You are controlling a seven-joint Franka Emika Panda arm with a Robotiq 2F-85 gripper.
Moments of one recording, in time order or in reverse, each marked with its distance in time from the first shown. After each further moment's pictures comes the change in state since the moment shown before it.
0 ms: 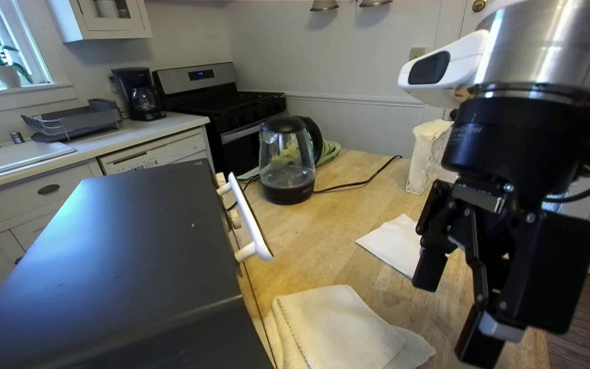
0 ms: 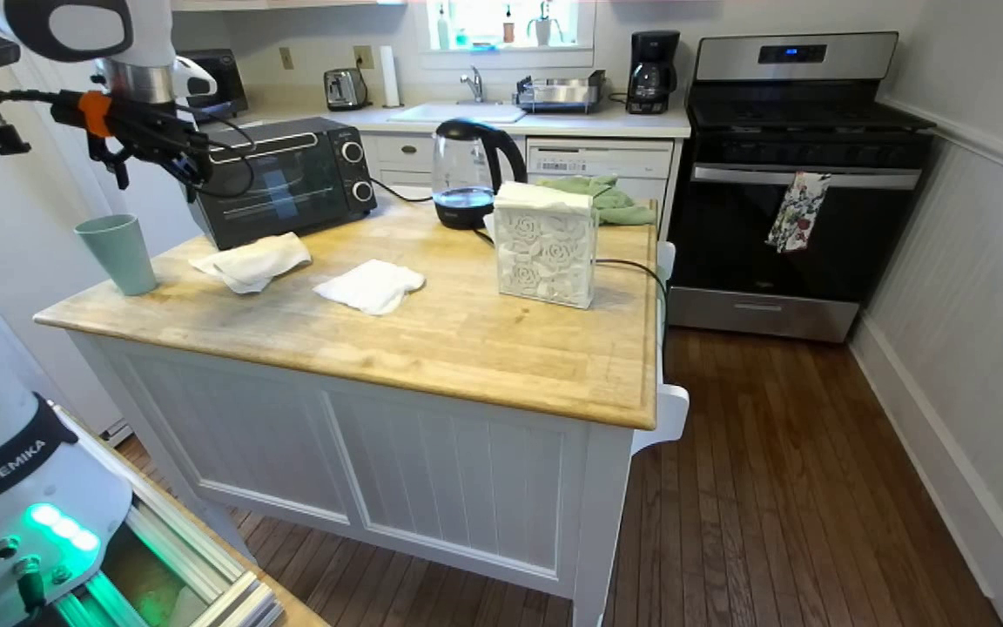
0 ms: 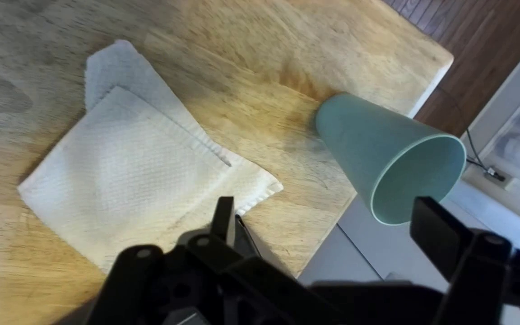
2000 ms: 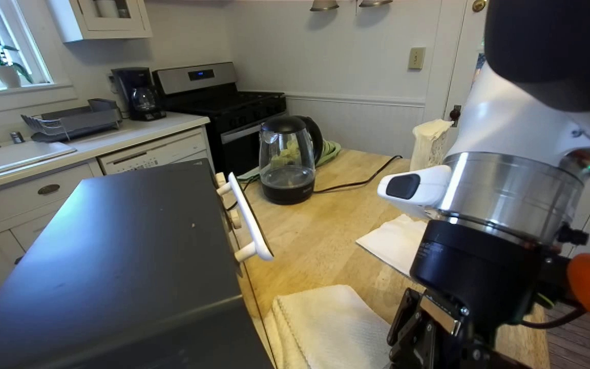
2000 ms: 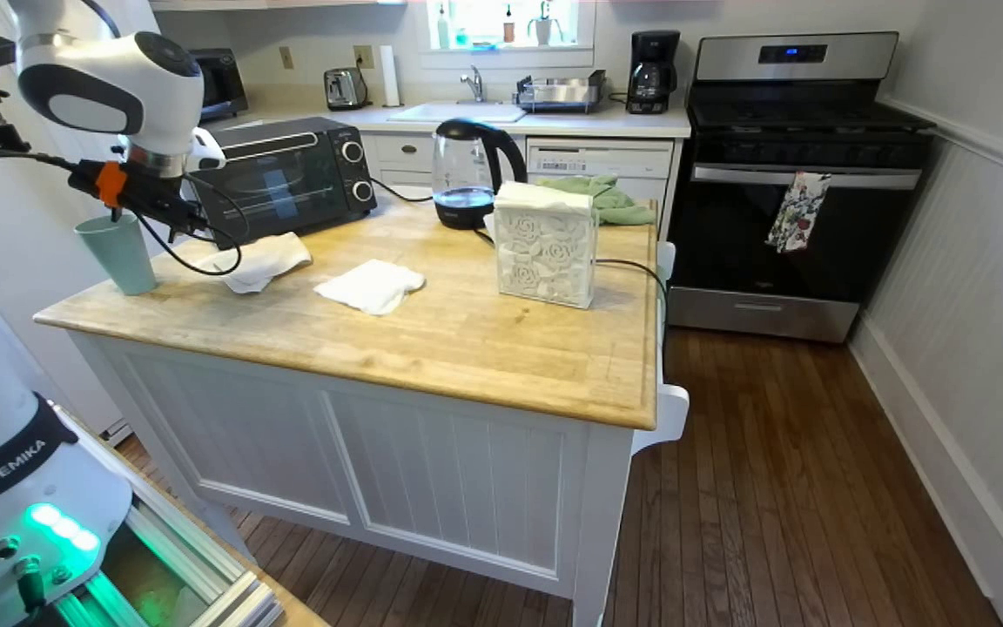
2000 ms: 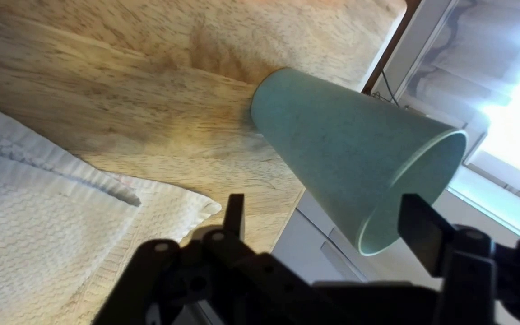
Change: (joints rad) arm -0.054 0.257 0.137 0.041 0.633 0.063 -0.462
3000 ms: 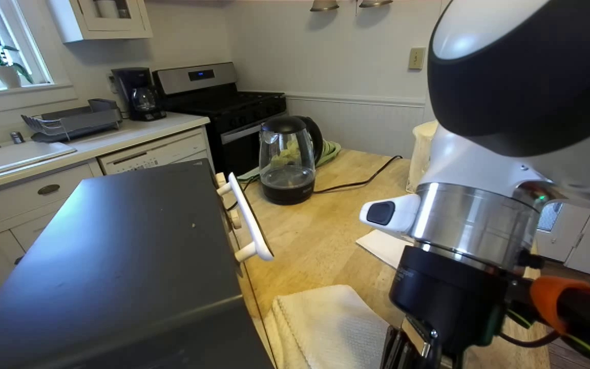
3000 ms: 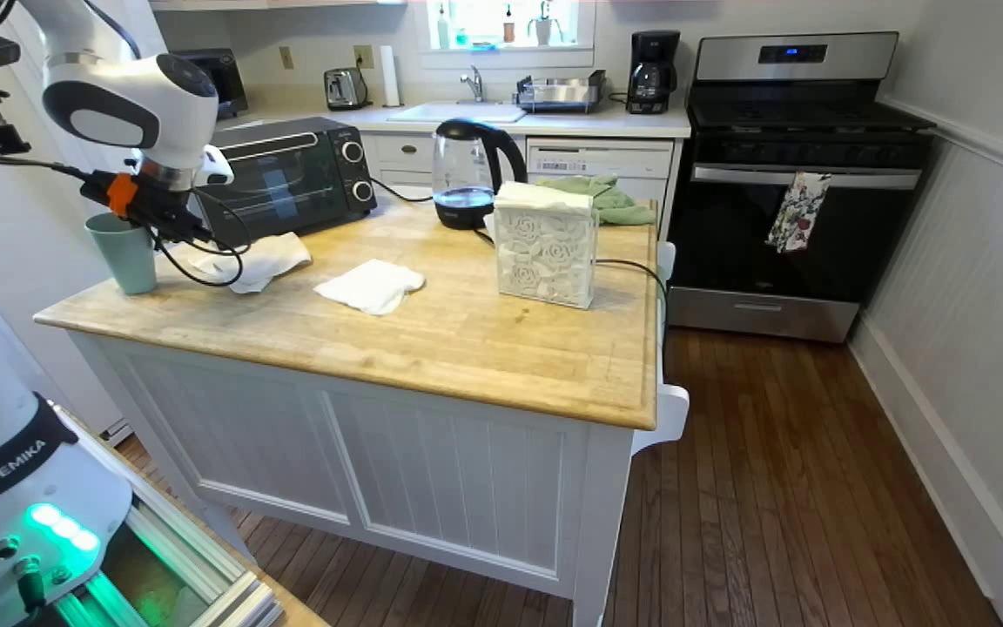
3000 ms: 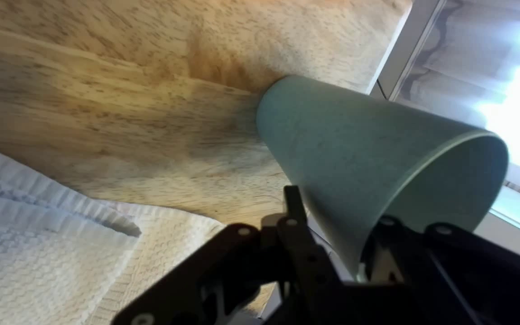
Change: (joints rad) arm -0.018 0.105 0.016 0.057 0.000 -0.008 0.017
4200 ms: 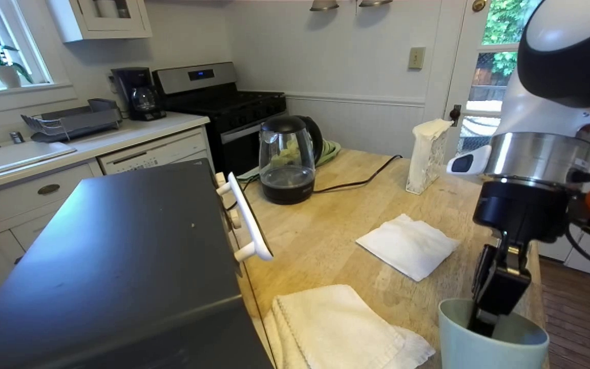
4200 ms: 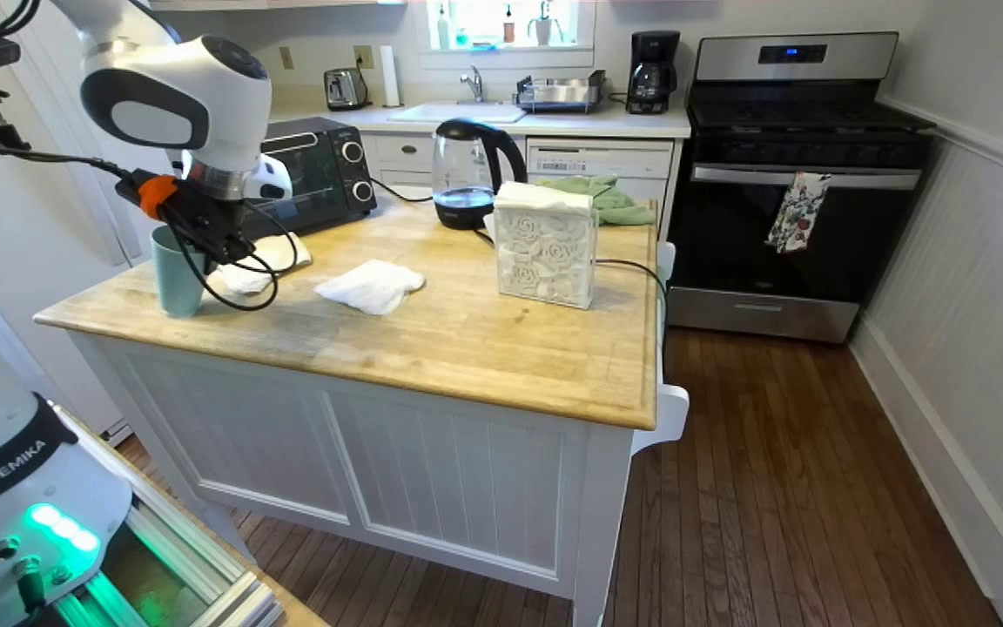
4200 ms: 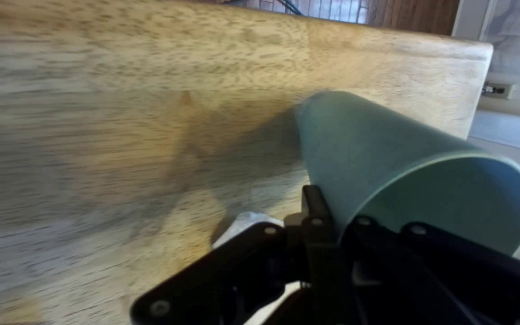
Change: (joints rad) arm -0.232 -0.215 -0.140 -0.224 -0.357 -0.099 0.271
